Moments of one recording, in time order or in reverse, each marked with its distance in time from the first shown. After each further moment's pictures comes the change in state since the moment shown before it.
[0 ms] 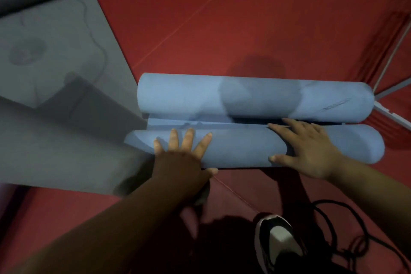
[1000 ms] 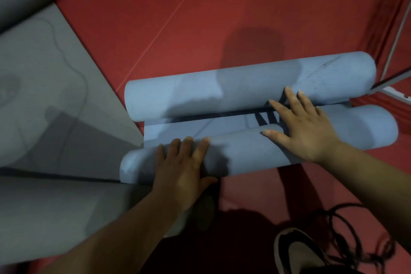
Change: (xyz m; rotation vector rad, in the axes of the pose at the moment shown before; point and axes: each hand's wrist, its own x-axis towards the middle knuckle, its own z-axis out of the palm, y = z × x) left_hand 0.061 -0.030 -0.014 -0.011 0.082 0.183; right_hand 0.061 -0.013 -0.025 0.138 0.099 0.223
